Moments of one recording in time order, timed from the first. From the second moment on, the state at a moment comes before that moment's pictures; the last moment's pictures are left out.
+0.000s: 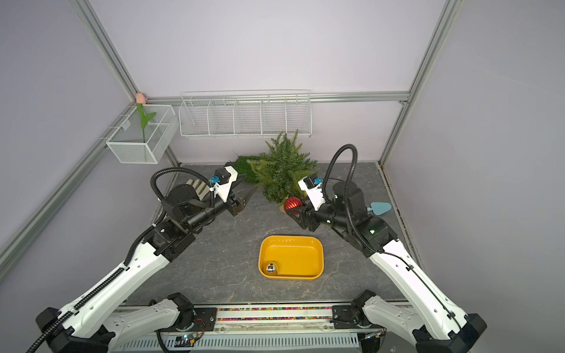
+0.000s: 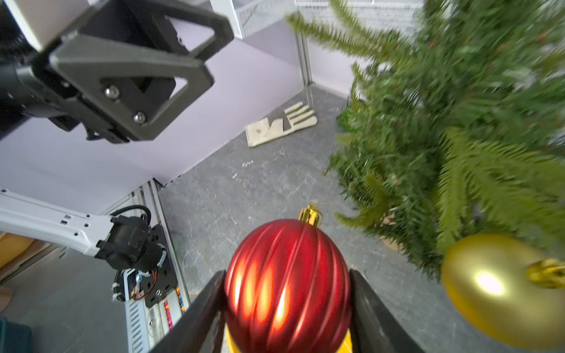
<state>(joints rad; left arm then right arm) -0.67 1.05 1.05 0.03 0.25 0.19 0.54 1.02 1.17 -0.53 -0.48 0.07</state>
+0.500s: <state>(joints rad) -0.67 1.17 1.26 0.02 0.65 0.40 0.24 1.17 1.34 -0.27 -1.16 0.21</state>
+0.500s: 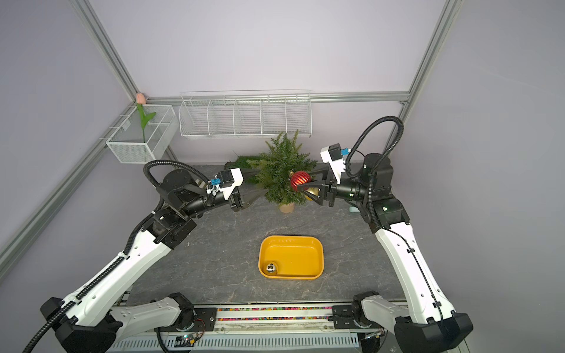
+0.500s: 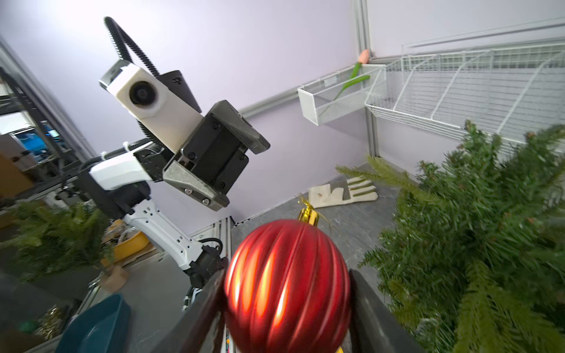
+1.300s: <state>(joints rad) -0.68 1.44 1.78 -0.45 0.90 0.66 0.22 1.25 1.36 -0.06 -1.52 0.28</state>
